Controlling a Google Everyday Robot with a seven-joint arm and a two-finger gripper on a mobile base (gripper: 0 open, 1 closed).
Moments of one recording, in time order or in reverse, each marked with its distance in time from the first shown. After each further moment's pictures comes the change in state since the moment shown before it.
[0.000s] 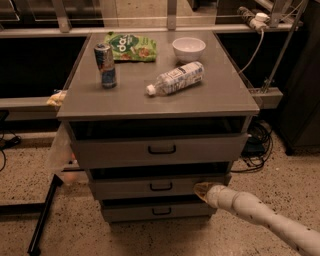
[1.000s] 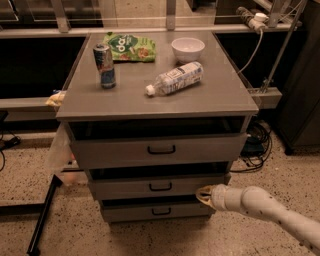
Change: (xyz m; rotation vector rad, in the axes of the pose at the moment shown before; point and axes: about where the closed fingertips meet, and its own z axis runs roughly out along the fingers) arm -0.011 0.019 -0.037 -0.167 -0.027 0.055
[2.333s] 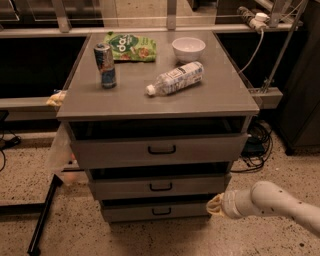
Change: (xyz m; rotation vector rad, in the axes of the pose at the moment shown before) arm -0.003 0.043 -0.061 -0.246 0.111 0.034
